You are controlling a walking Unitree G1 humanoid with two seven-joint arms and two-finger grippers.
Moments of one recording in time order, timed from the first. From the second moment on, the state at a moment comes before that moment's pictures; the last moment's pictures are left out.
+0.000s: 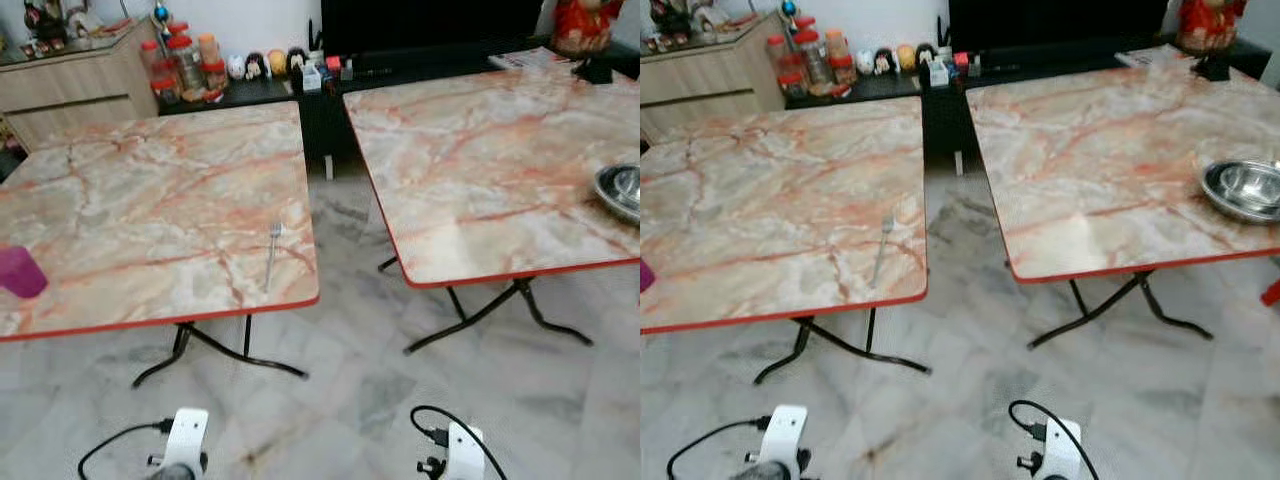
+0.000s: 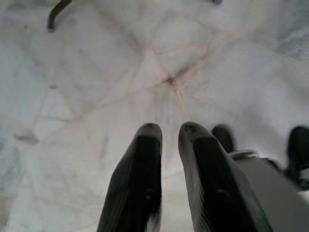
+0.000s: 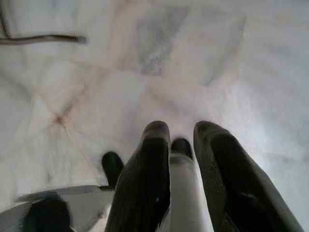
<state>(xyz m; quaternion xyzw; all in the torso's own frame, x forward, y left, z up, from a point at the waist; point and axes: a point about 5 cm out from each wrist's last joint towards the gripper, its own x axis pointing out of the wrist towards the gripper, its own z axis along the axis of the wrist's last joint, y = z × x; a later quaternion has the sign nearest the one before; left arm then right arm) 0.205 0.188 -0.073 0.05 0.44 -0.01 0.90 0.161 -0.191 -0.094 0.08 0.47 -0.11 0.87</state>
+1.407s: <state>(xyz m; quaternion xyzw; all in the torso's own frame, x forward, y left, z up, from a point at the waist) 0.196 0.193 -0.077 0.04 0.45 0.01 0.89 0.186 -0.190 -0.080 0.05 0.41 -0.09 0.91</state>
